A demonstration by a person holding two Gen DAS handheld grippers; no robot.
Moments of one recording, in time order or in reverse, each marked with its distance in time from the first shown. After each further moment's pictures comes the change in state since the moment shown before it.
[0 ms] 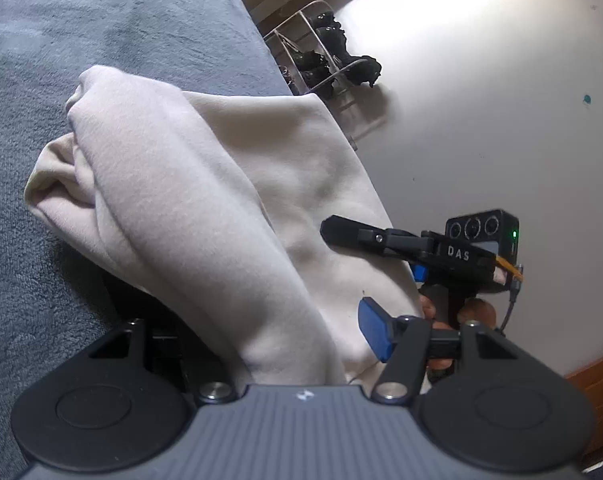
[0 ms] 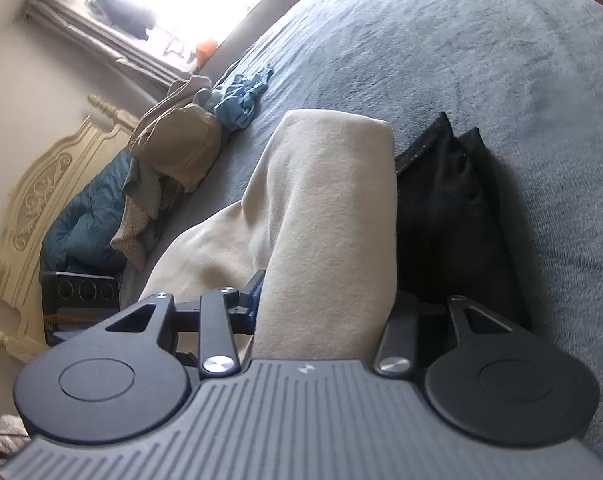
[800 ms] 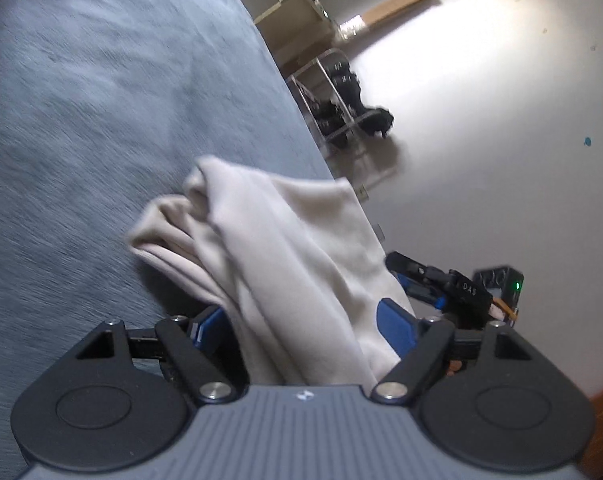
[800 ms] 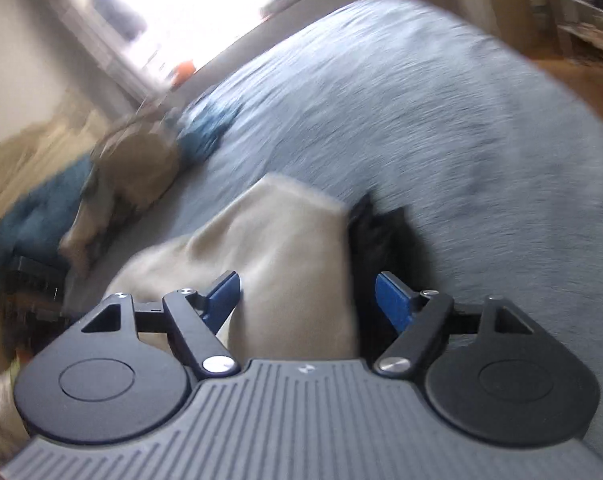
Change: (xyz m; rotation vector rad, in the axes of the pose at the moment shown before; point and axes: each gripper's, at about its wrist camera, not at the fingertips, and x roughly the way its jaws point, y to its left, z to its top) left arm -0.065 0.038 0.008 -0.049 -0.161 0.015; right arm -0.036 -0.010 0.005 -0.098 -0.206 -0.219
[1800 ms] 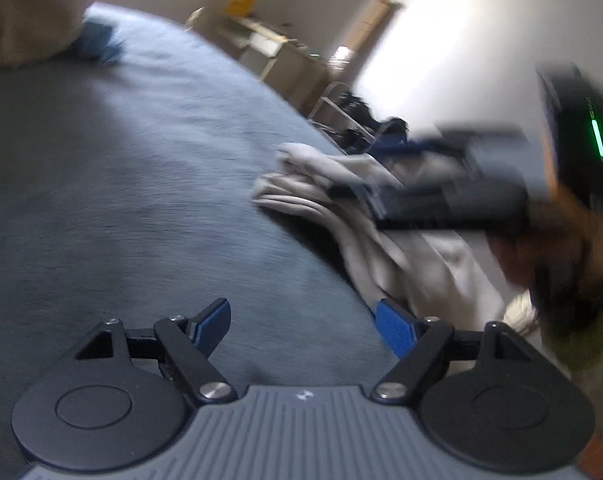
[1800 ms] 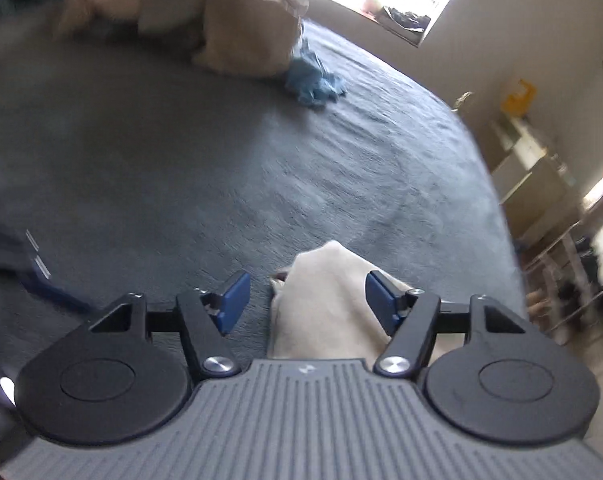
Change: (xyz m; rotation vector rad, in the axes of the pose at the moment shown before) left arm -0.125 0.016 -0.083 0.225 -0.126 0.177; right arm 0.088 0.315 -0.116 -0.998 0.103 -0.482
